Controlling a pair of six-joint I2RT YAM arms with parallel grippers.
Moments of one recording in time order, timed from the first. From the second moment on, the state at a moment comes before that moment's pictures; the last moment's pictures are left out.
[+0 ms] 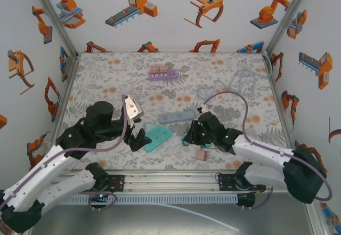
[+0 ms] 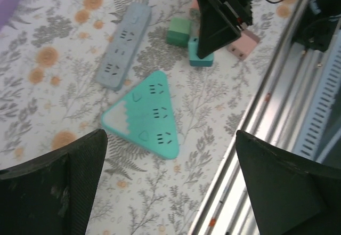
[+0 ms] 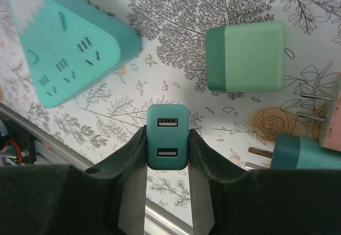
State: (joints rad) left arm -0.80 0.71 0.86 -0.63 0.26 0.17; right arm 0.83 1.17 0.47 -0.09 -0.06 0.79
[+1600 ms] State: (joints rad) left arm -0.80 0.59 0.71 -0.58 -0.12 0.03; right arm 0.60 1.64 1.39 -0.29 -0.32 -0.61
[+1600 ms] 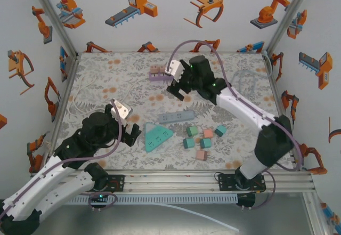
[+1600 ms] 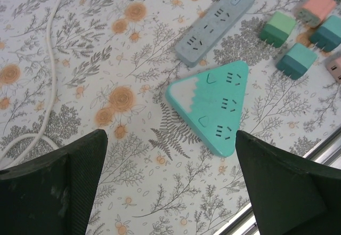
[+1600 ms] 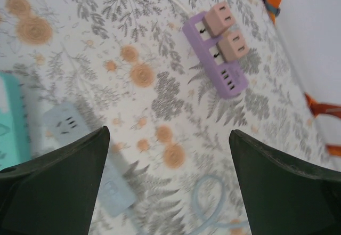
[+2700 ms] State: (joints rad) left arm -0.79 0.64 0.63 -0.53 -0.25 0.11; right arm 0.35 2.76 2.59 -0.65 -0.68 -1.02
